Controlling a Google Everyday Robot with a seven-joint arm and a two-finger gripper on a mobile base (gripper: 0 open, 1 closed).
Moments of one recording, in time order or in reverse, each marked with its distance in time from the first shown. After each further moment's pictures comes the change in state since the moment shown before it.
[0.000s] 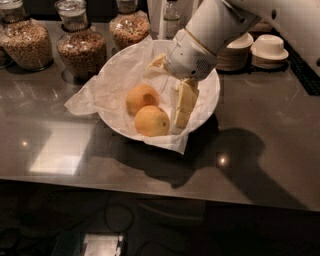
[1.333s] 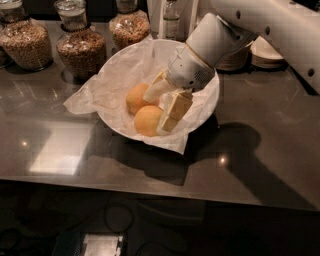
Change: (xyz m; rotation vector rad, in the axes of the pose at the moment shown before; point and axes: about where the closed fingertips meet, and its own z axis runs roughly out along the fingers) arm 0.016 -0.006 0.022 -0.011 -0.045 0.062
